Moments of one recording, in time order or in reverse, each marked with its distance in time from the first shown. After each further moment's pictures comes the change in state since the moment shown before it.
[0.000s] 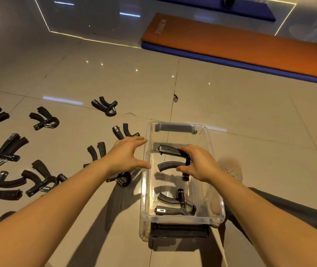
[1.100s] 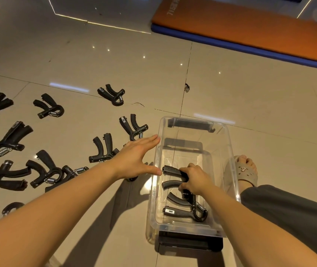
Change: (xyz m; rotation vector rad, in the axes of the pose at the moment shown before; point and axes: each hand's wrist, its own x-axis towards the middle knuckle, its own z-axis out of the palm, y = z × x) left_hand -0.005 -0.012 0.018 -0.045 -0.101 0.108; right_hand 0.018 0.038 0.123 -0.130 -0.334 0.237
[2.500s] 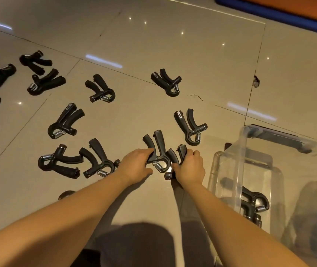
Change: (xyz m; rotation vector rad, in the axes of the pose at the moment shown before) left_hand -0.054 -0.204 0.025 0.040 0.045 -0.449; right_hand 0.091 -0.233 0.033 0.230 0.223 0.235
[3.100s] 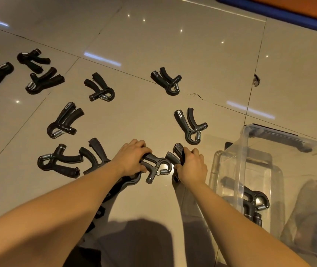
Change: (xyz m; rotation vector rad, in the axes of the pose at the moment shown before) left_hand 0.021 -0.025 -0.014 0.196 -0.027 0.170; right_hand 0.001 0.007 -0.005 -0.088 -0.022 -0.106
